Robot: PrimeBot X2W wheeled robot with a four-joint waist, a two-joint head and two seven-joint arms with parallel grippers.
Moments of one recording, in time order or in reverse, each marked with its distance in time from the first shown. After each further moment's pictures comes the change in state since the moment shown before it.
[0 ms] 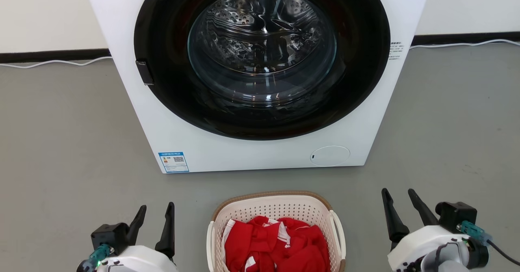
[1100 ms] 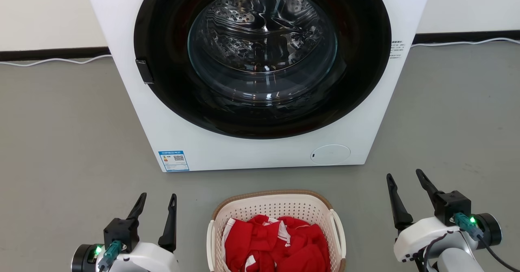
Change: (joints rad) left arm -0.022 -0.030 0.062 0.002 0.286 0.000 -0.072; right arm -0.051 0.028 -0.119 0.034 -0.375 0.000 -0.077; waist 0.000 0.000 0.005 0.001
